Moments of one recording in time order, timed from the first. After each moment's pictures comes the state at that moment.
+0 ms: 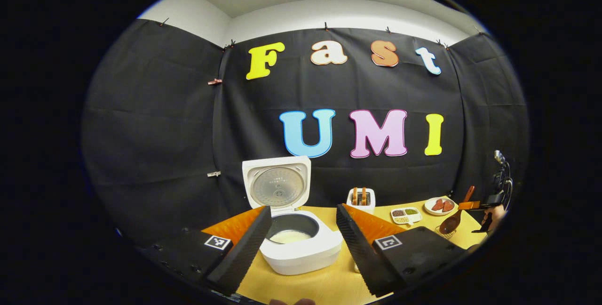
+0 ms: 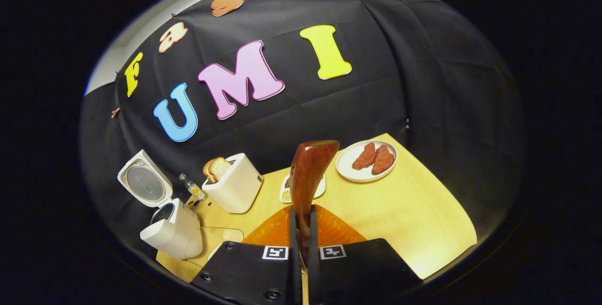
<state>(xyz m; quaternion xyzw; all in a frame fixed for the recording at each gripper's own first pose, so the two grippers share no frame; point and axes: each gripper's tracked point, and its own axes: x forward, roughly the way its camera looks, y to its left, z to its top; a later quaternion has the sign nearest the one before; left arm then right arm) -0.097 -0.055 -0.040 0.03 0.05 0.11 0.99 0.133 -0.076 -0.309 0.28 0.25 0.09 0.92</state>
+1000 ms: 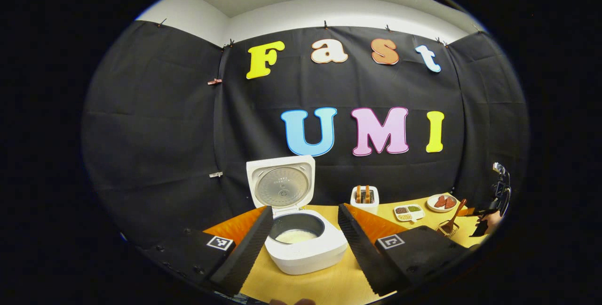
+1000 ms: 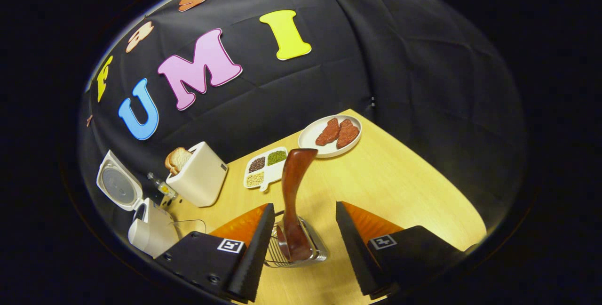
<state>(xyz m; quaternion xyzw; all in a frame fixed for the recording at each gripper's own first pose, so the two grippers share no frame) -0.094 -0.038 -0.034 0.03 0.05 0.10 0.99 0.104 -0.108 -0.358 0.26 0.30 -0.01 0.92</state>
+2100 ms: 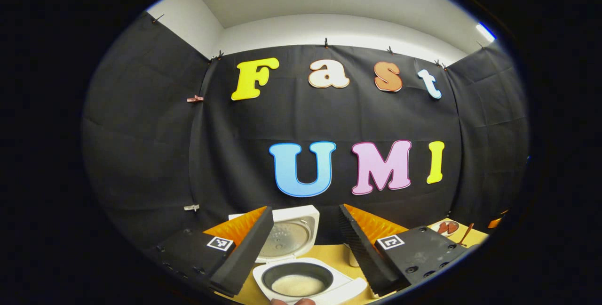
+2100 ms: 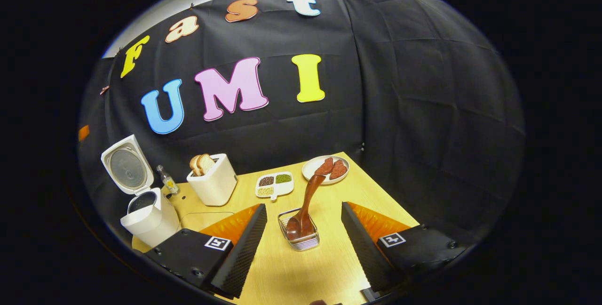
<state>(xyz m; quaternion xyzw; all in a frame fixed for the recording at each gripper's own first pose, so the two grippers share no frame) 0.062 0.034 0.050 0.03 -0.05 0.04 1.00 0.008 -0.098 -0.224 0.19 0.22 -0.02 0.96</state>
